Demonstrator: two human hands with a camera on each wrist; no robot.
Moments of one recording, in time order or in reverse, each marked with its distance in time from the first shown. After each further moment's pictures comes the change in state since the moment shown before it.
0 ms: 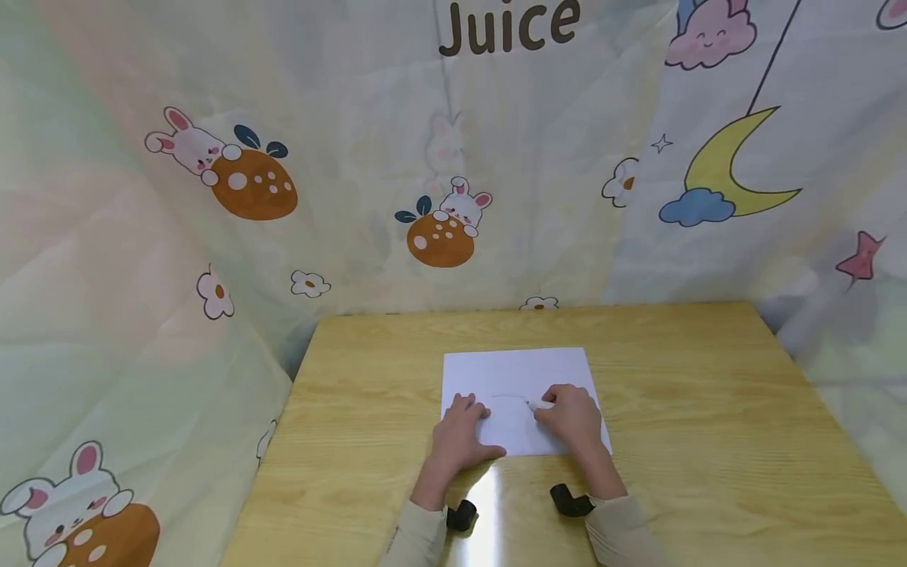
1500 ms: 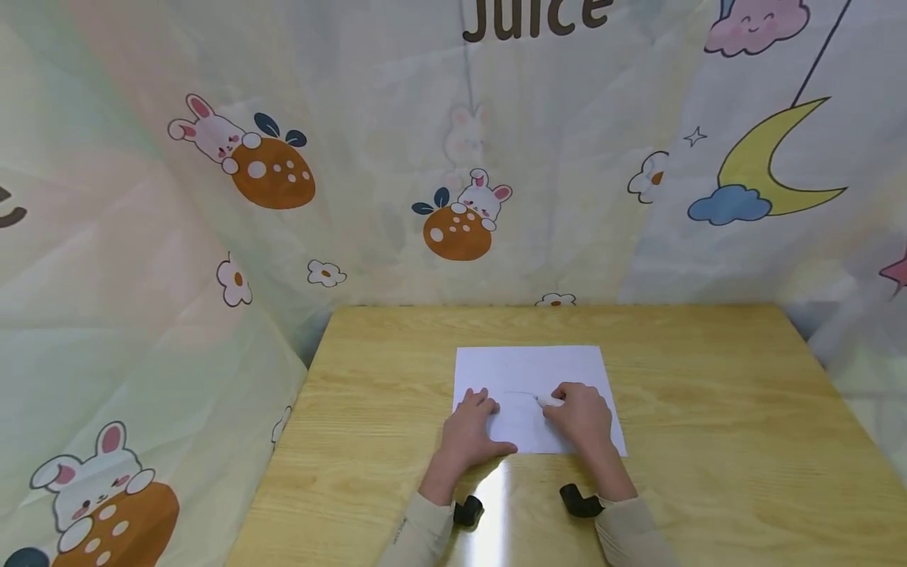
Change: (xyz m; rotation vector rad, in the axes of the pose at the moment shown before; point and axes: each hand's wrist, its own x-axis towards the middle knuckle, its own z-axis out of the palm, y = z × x) left_hand 0.001 -0.005 -0.008 0.024 -0.010 0.019; right_hand 0.010 -0.010 0.006 -0.017 -0.051 0.001
